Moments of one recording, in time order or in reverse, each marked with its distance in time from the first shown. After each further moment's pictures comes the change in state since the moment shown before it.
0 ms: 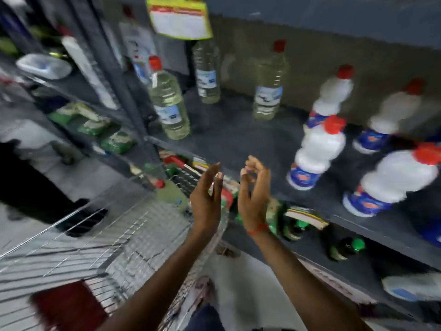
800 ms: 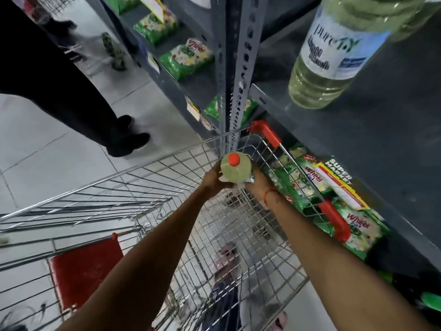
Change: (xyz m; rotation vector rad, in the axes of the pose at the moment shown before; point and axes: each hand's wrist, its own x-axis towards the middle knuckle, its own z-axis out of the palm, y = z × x) left_hand 0.127 -0.341 -0.095 0.013 -0.341 -0.726; right_hand -0.014 0.242 0.255 -0.462 -1.118 0.558
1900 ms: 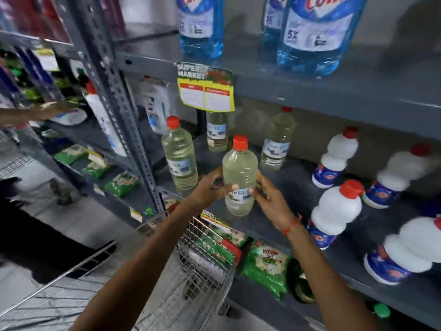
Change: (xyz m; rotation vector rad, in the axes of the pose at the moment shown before) left_hand -0.177 0.310 0.118 0.177 -0.347 0.743; right_hand -0.286 -0.055 -0.249 0.439 0.513 -0.462
